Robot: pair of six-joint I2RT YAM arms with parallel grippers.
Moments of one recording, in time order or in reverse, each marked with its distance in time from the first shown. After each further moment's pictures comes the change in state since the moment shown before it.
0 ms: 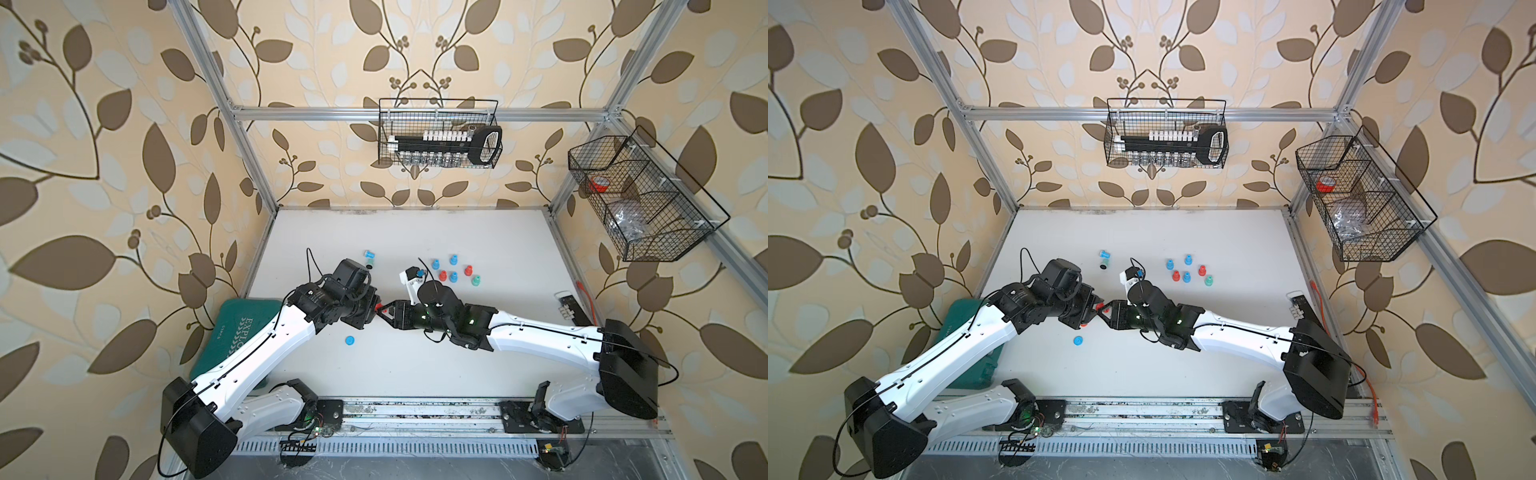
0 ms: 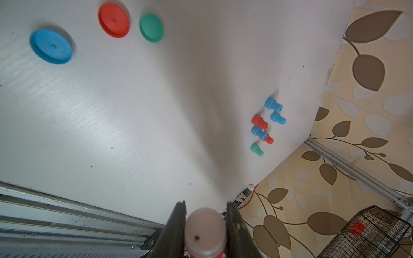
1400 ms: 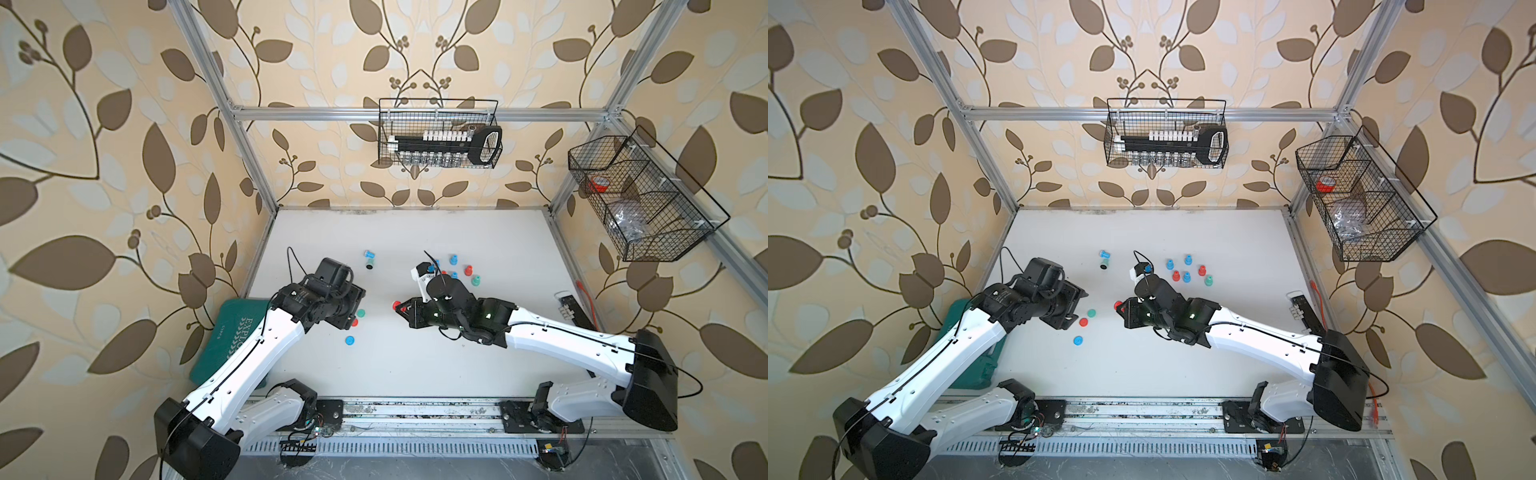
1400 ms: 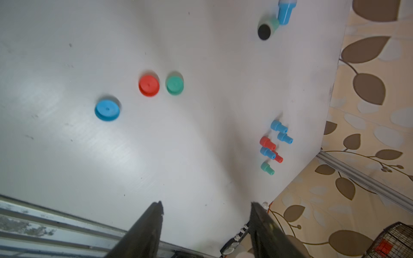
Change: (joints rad) left arm 0.220 -0.052 -0.018 -0.105 -0.006 0.277; right arm -0.026 -0.130 0.077 -0.352 0.073 -0.135
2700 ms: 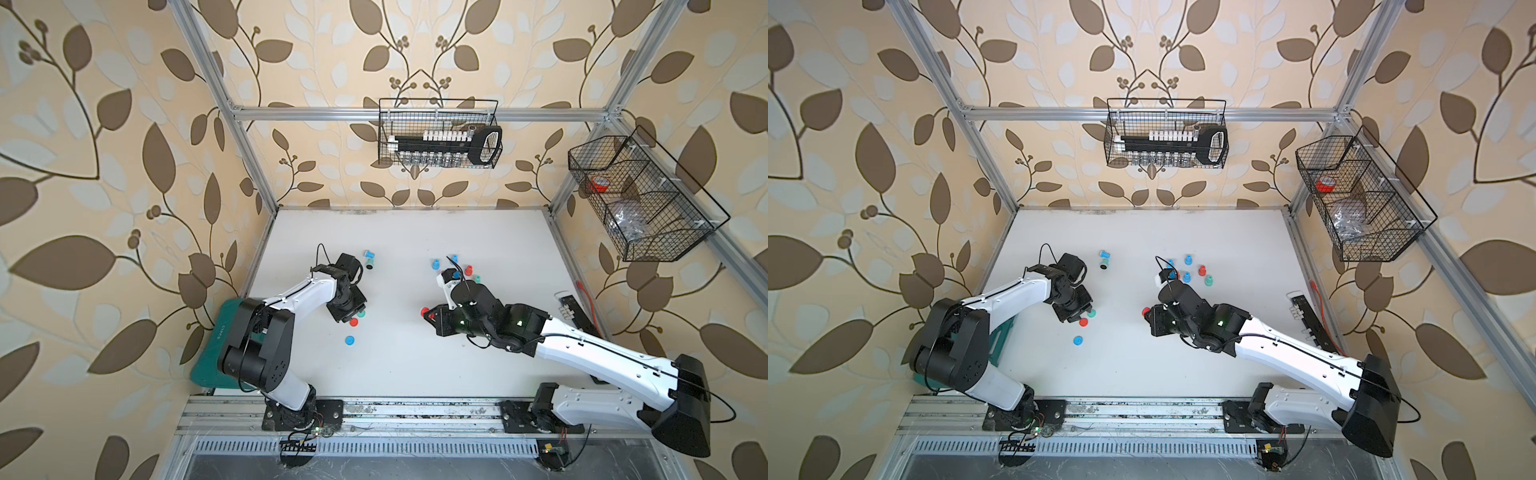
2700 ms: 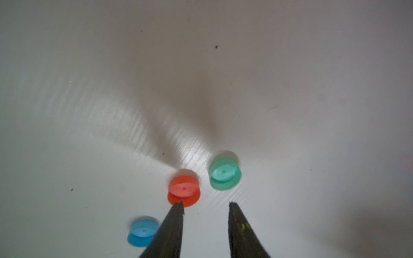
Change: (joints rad) left arm 0.068 0.518 -0.021 0.161 0.007 0.533; right arm -0.046 -0.180 -0.096 -0.186 0.045 -0.045
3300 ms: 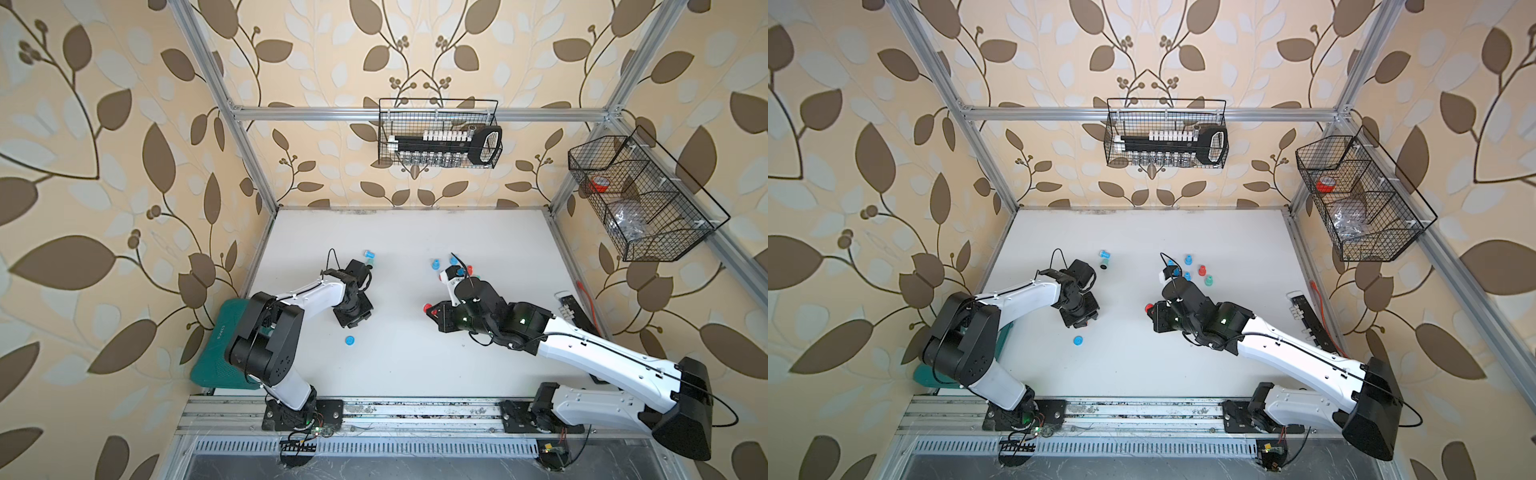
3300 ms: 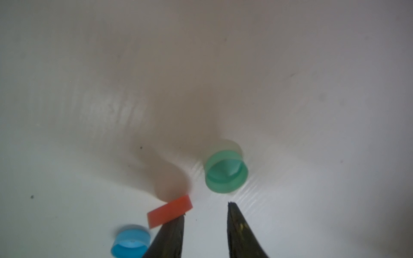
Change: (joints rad) left arm -0.065 0.043 -0.031 0.039 -0.008 -0.002; right arm -0.029 -0.019 -0.002 0.001 -0.001 0.000
